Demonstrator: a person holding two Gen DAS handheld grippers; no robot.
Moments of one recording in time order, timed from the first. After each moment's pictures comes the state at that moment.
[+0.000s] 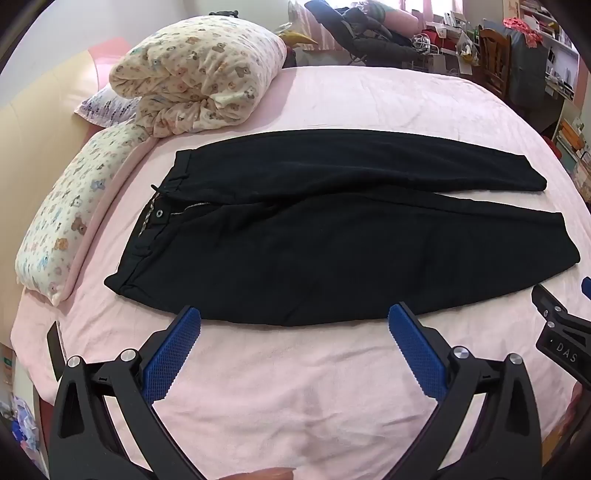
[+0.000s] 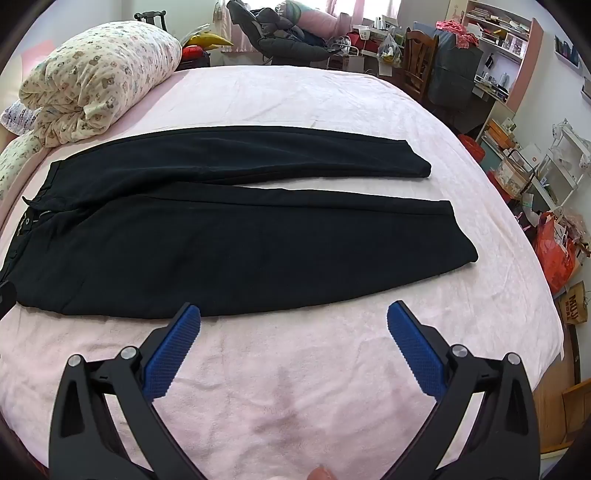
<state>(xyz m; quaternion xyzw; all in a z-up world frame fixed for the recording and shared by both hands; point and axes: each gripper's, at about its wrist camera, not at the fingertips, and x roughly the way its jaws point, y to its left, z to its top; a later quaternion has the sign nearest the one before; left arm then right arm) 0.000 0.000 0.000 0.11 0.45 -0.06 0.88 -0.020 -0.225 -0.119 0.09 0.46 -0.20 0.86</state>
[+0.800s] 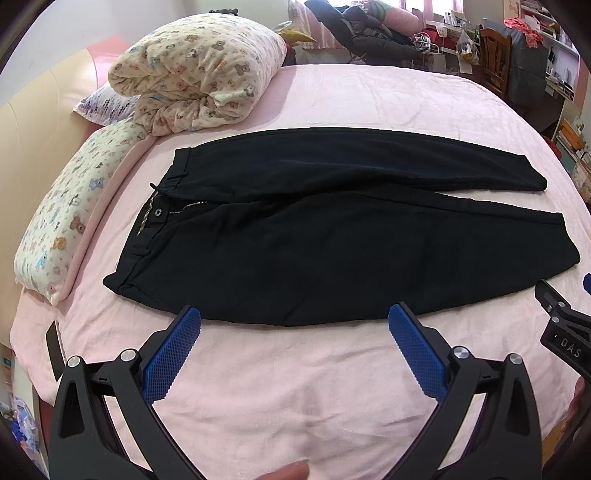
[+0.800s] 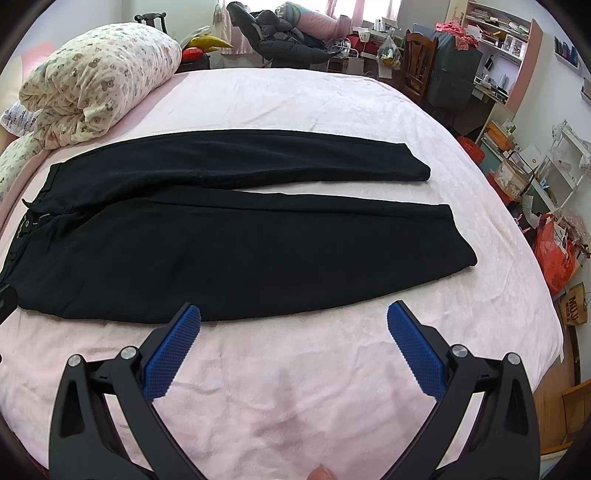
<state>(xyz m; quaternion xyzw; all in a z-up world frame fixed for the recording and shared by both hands) -0.001 -0.001 -0.005 0.11 0.46 -0.06 0.88 -0.016 -0.226 -0.115 0.08 0.45 -0.20 0.86</state>
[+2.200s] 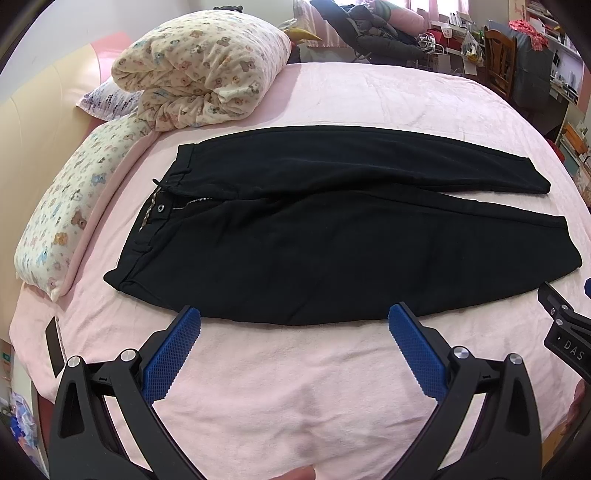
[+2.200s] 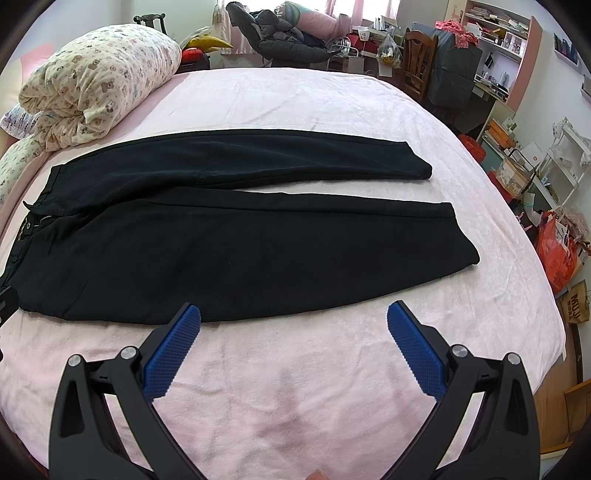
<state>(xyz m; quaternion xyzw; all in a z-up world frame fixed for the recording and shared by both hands) 0.005 0.003 -0.003 0.11 0.46 -0.05 0.88 -0.014 -0.228 -0.111 0.09 0.45 -0.20 0.86</state>
